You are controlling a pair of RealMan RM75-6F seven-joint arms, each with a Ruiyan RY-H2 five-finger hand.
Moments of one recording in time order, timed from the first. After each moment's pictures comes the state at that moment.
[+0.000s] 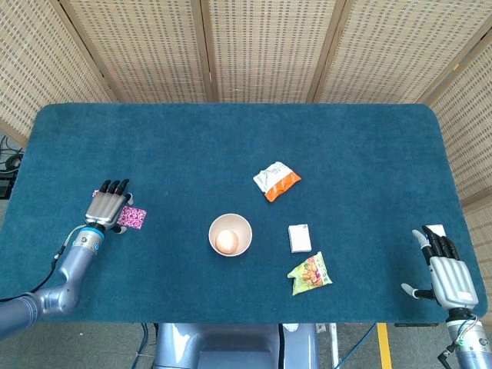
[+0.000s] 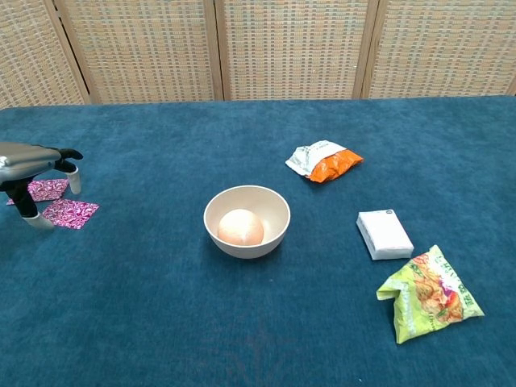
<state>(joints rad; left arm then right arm) -0.71 -1.49 -0.07 -1.21 0.86 0.81 0.49 0.11 -1.14 0.05 -1.62 -1.37 1.31 0.00</state>
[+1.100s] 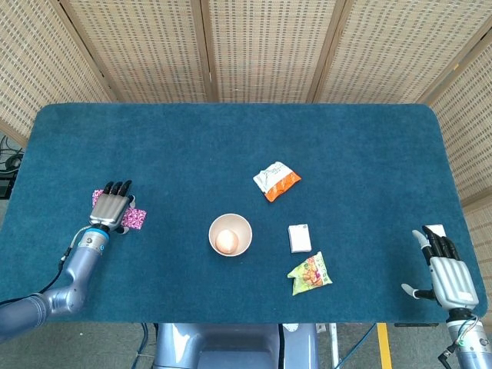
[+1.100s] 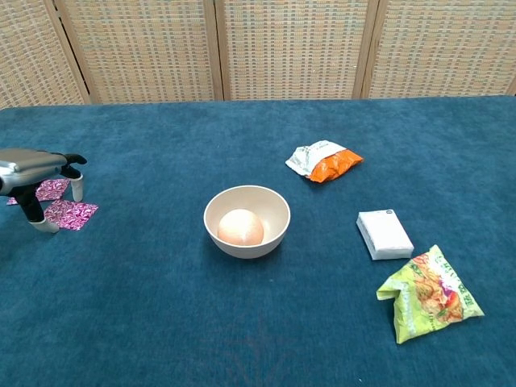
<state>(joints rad) -0.71 -1.54 -0.08 -1.18 0.83 0.82 0.51 0.11 -1.14 0.04 -1.62 -1.37 1.30 0.00</state>
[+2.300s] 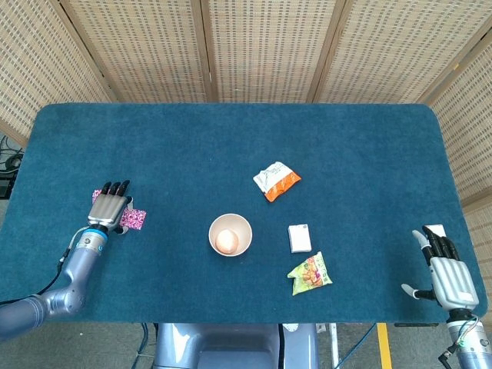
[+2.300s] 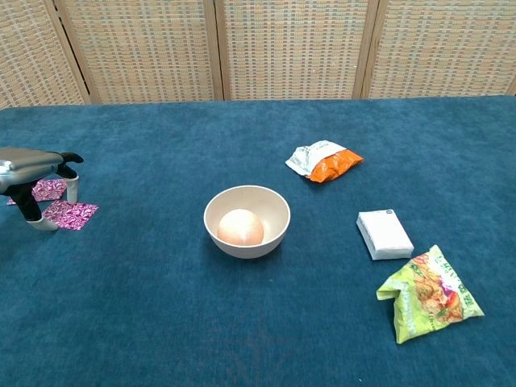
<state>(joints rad) -0.71 -1.52 -0.08 -1.21 0.81 0.83 0.52 0.11 -1.13 0.04 -1.62 -1.38 1.31 0.01</state>
